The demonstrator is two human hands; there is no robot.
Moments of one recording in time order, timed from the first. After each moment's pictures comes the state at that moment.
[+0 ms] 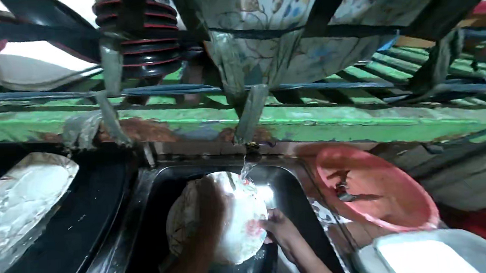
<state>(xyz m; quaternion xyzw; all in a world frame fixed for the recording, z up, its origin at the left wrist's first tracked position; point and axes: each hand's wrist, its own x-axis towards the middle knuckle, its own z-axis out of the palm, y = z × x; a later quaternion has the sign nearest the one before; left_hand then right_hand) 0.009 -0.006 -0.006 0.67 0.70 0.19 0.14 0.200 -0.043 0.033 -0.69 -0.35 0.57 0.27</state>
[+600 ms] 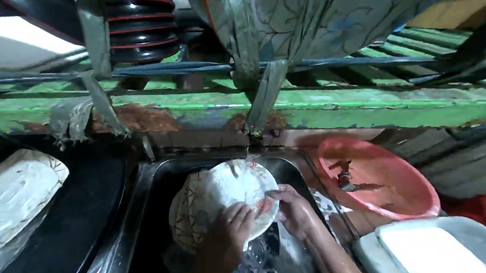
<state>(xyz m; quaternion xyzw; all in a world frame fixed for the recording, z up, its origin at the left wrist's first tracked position) 0.001 -0.098 0.029 0.85 0.46 0.22 0.12 0.189 -0.037 0.086 -0.56 -0.23 0.63 0.49</state>
